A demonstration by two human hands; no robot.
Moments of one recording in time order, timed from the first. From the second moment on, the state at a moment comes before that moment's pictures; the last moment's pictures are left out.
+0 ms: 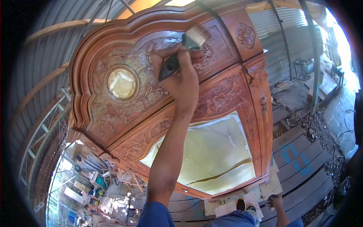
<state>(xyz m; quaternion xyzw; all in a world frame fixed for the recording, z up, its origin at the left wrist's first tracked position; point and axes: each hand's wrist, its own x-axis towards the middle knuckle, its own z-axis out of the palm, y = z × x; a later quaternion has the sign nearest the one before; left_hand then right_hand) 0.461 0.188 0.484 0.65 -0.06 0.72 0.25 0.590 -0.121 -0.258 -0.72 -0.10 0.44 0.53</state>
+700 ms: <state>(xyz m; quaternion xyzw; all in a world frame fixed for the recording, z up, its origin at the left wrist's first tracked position) 0.216 0.184 0.395 0.59 0.28 0.75 0.01 0.599 -0.194 -0.334 -0.65 -0.01 0.56 0.52</state>
